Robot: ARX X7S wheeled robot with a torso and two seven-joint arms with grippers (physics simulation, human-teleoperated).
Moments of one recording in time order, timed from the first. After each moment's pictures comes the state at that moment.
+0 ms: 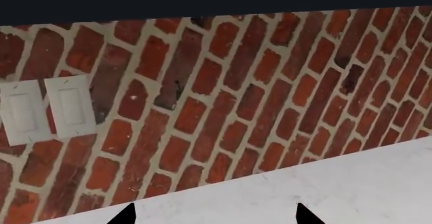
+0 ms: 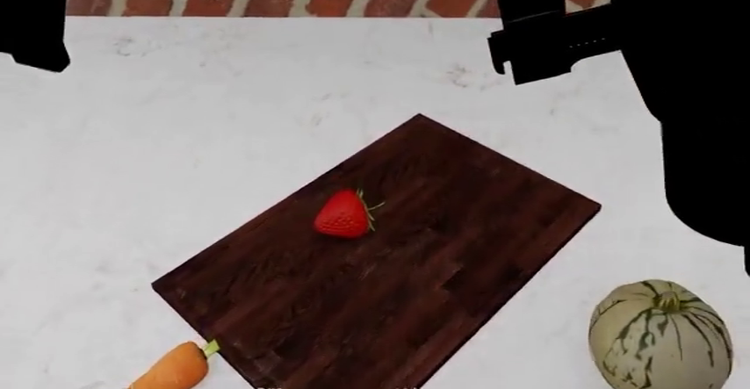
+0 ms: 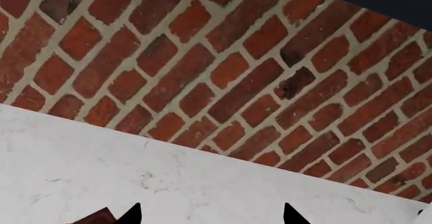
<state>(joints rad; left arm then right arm) -1.28 -0.39 -0.06 0.38 -0.98 -1.50 -0.34 1.40 0.50 -0.24 -0.21 0.90 1.52 0.49</state>
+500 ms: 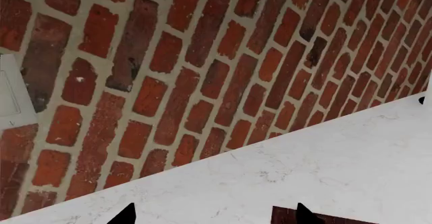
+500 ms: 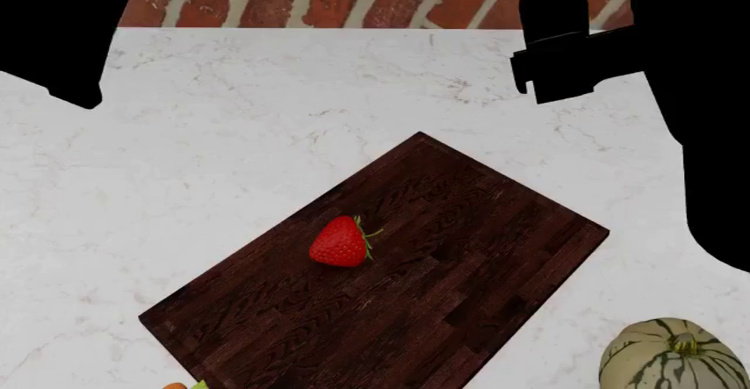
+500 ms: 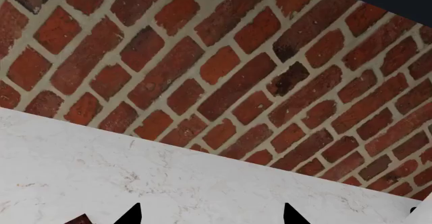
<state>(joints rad) -1.34 -0.42 -0.01 0.26 -1.24 -1.54 -0.43 1.37 0.55 -0.23 -0.24 0.97 1.52 0.56</state>
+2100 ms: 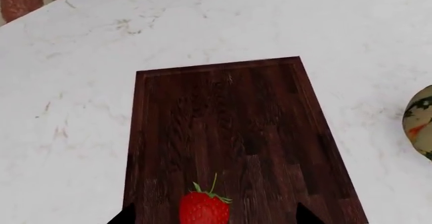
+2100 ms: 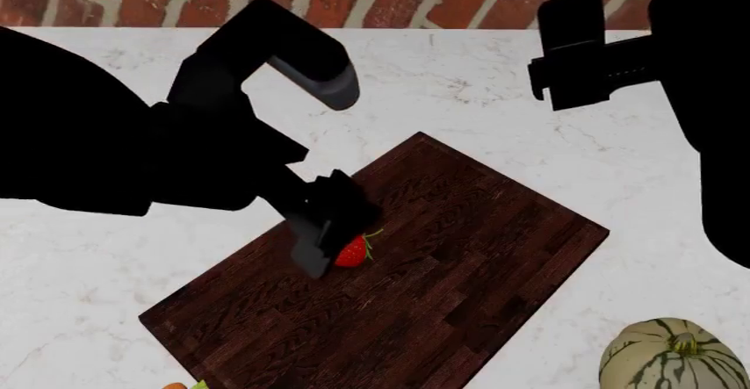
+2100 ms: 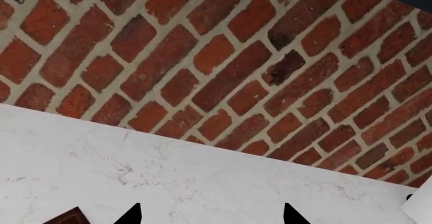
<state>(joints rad) -1.54 -0.21 0.85 -0.40 -1.15 -1.29 0.05 1.37 0.63 -0.31 -0.18 1.10 1.43 0.64</state>
